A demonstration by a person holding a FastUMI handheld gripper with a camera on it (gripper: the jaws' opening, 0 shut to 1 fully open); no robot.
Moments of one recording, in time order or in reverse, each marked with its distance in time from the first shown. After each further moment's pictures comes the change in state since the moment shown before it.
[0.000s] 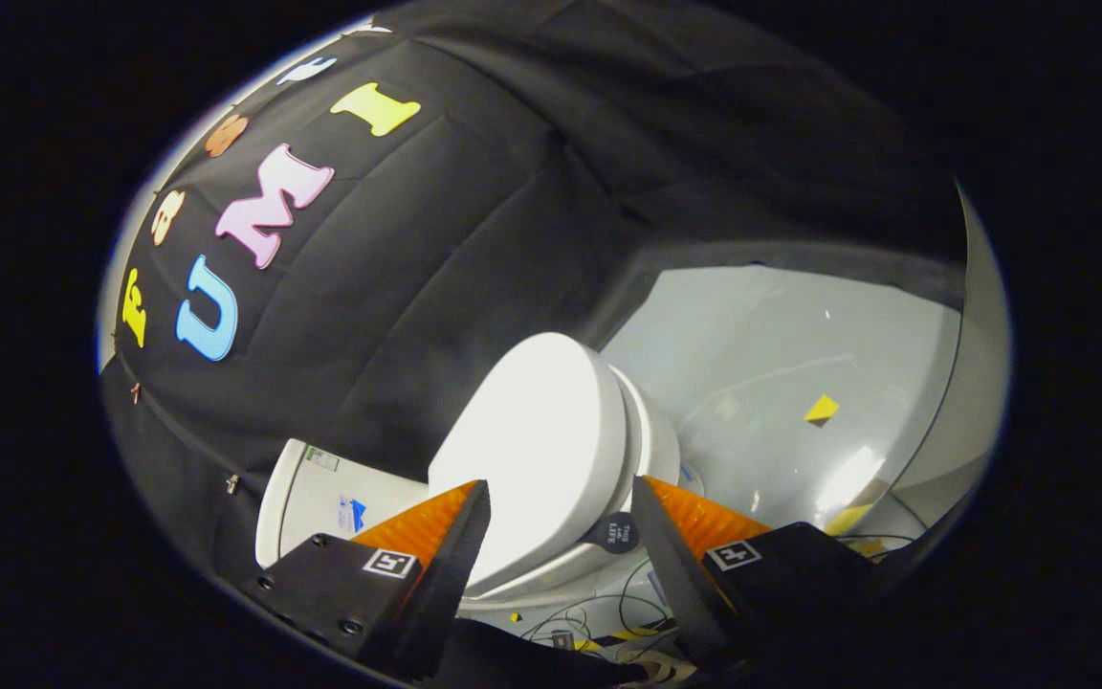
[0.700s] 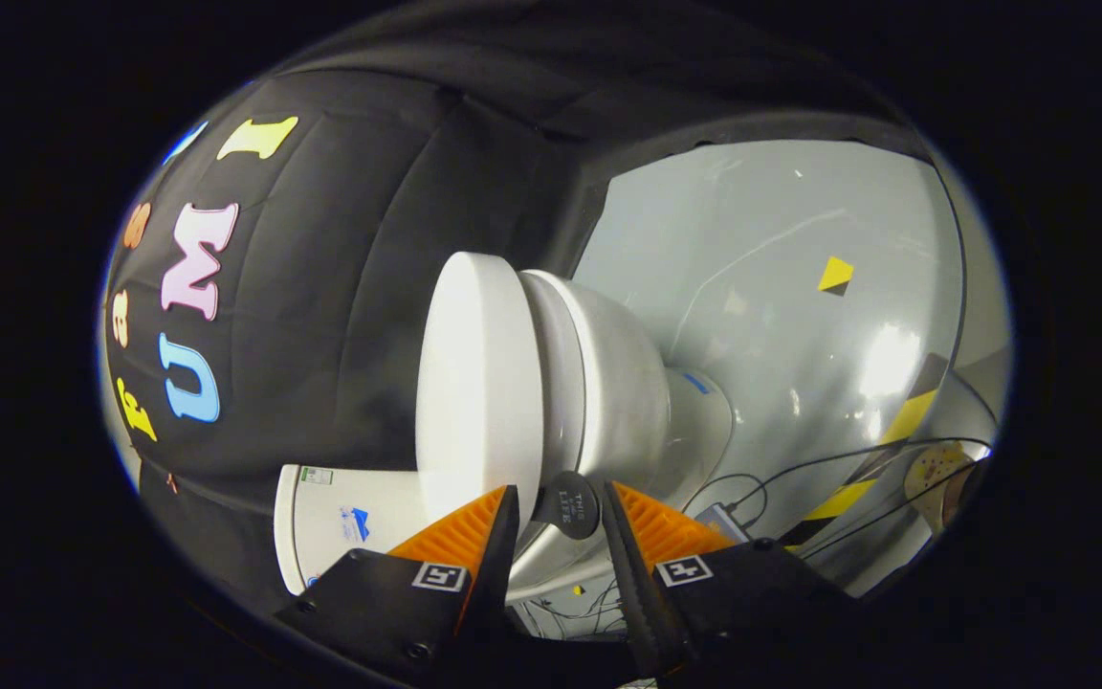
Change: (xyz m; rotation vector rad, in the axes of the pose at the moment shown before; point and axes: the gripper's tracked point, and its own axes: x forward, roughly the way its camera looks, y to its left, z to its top) arm 0.069 -0.050 -0.057 0.297 0.162 0.032
